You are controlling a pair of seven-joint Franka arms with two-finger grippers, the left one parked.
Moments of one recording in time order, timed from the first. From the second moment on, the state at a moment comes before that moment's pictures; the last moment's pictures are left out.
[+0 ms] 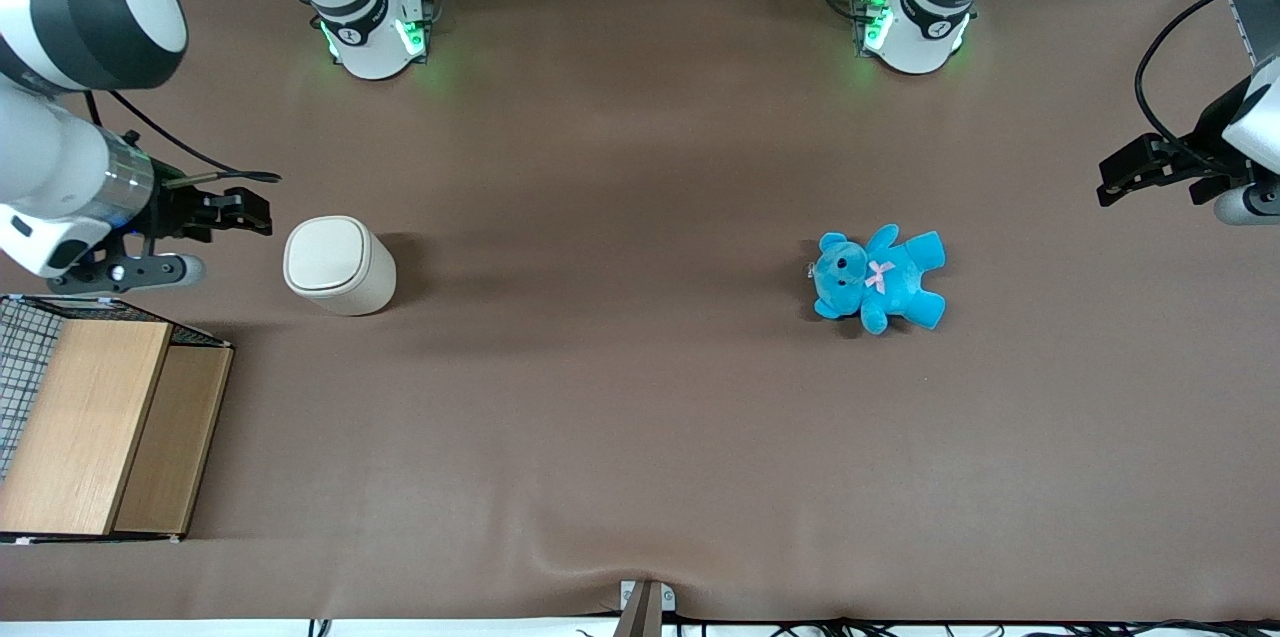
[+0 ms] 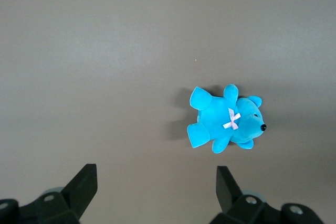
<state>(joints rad) 0.06 0.16 0.04 -1.58 0.03 1.52 -0.01</state>
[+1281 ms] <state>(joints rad) 0.06 0.12 0.03 -1.95 0.06 1.80 -0.01</state>
